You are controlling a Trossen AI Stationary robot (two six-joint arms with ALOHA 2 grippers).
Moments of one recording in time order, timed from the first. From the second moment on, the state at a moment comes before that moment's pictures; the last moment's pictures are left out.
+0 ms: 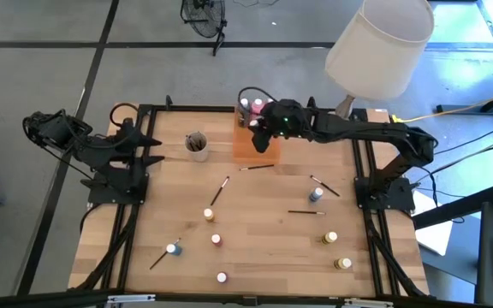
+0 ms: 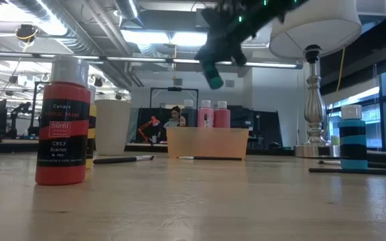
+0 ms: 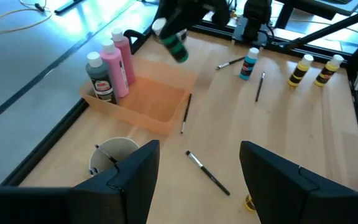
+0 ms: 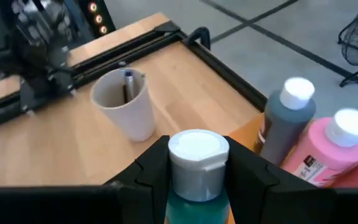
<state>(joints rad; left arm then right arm) -0.47 0.75 1.27 -1.23 -0.67 -0.58 -0.26 1.59 1.26 -0.19 0.12 0.27</state>
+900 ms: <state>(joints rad) -0.47 0.74 1.27 -1.23 -0.74 -0.75 -0.32 1.84 1.03 0.46 -0.02 0.27</state>
